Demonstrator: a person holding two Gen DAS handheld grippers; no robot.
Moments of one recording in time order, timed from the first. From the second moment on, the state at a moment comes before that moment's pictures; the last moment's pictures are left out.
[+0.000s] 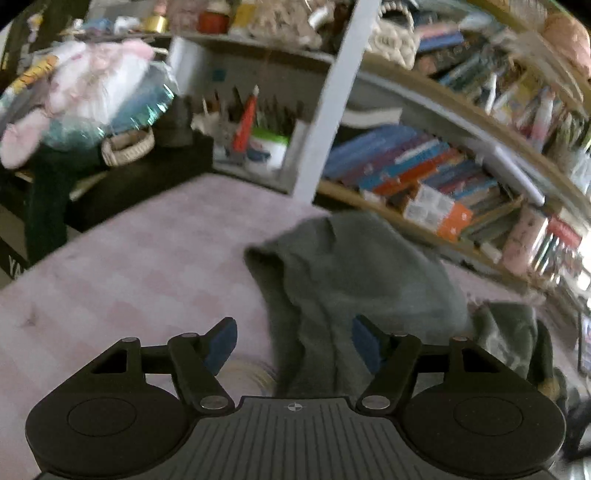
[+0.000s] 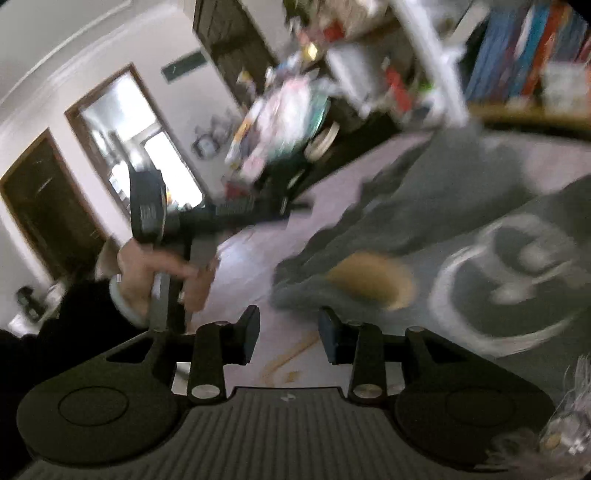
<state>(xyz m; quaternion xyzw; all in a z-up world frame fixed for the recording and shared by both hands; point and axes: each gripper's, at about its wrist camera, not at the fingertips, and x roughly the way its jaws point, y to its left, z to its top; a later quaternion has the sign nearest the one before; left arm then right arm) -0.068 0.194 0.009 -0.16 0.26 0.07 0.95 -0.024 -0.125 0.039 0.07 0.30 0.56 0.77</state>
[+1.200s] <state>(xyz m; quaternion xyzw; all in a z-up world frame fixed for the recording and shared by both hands) -0.079 0.208 0.011 0.03 0.27 0.19 0.94 -0.042 -0.136 0.015 -0.11 0.24 0.51 0.82</state>
